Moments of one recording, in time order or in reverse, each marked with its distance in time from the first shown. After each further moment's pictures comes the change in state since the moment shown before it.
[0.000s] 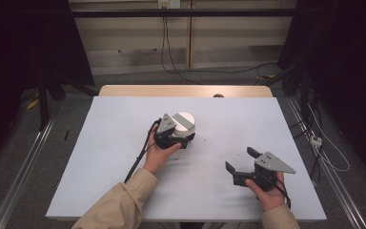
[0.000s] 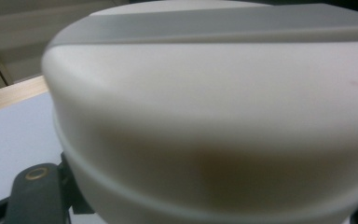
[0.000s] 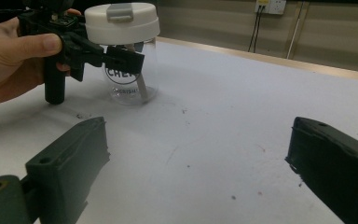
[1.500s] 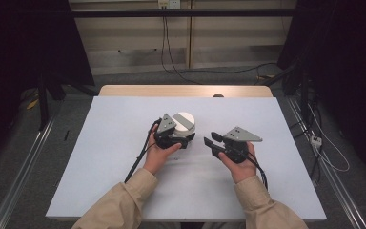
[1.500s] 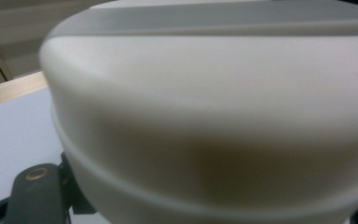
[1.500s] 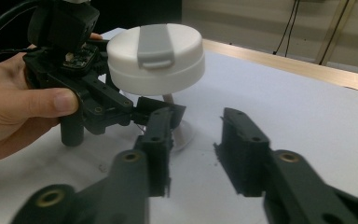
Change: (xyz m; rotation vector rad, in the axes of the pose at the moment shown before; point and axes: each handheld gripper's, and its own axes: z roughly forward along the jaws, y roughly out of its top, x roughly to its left) left arm 0.000 0.000 0.001 0.009 0.004 -0.017; right arm 0.025 0.052 0.075 0.082 0.095 0.005
